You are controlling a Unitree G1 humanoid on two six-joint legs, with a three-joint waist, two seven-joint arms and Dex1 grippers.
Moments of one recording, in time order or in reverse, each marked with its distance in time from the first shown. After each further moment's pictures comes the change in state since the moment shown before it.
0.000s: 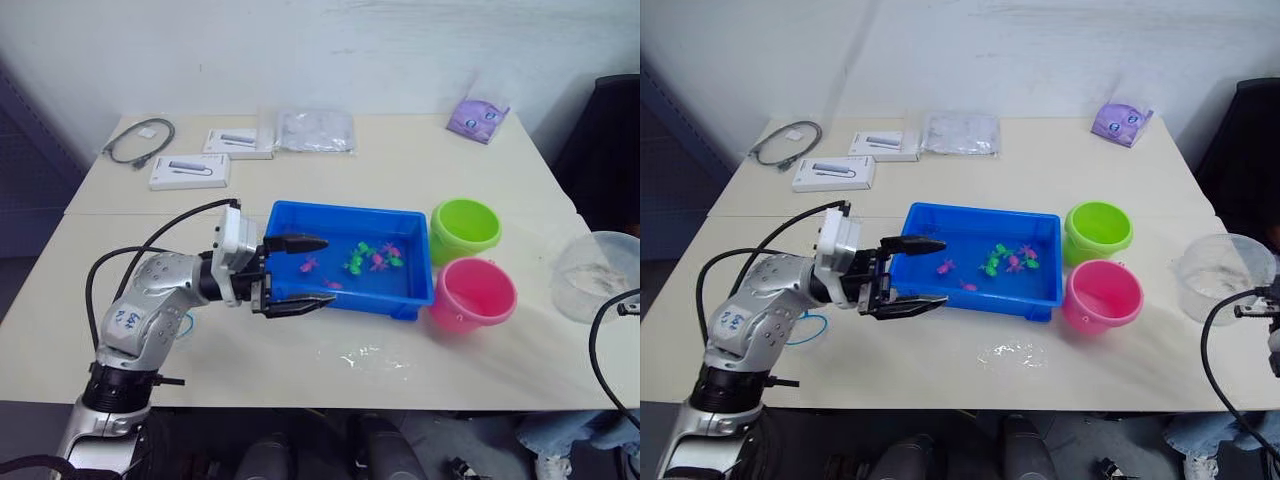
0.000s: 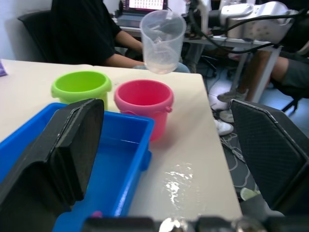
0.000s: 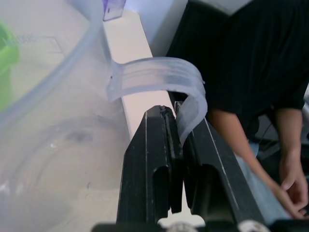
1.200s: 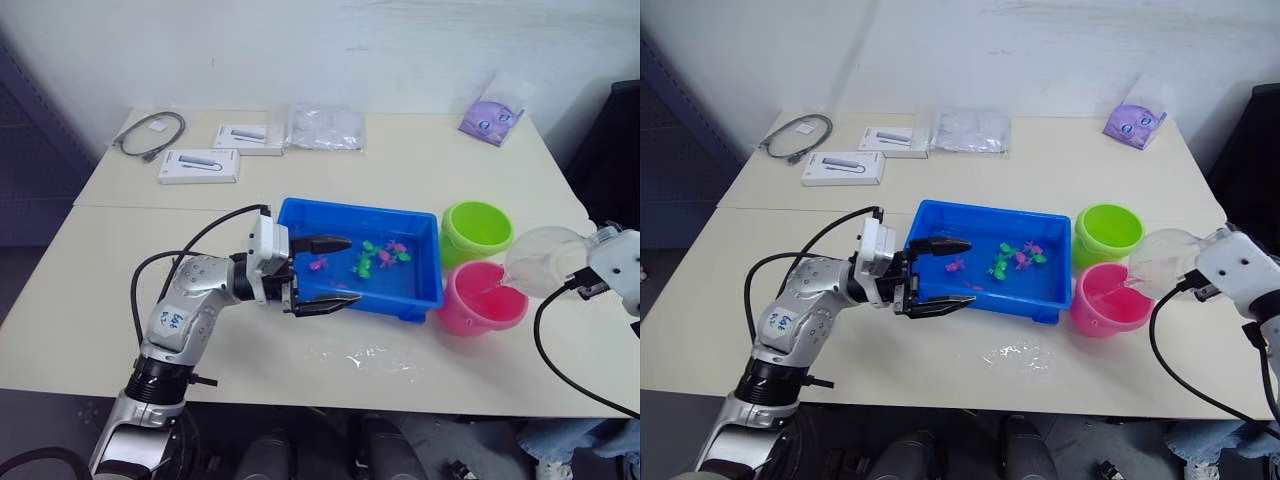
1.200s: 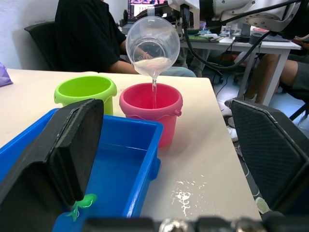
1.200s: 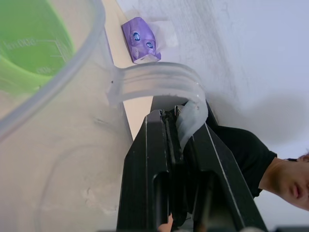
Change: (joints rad) left arm -0.010 -0.123 -0.087 0.070 0.121 -0.118 0.002; right arm -0.094 -0.099 0.185 -0.022 -0.531 -0.169 0.077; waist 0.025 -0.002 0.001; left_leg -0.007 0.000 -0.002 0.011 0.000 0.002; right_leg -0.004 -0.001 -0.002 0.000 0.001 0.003
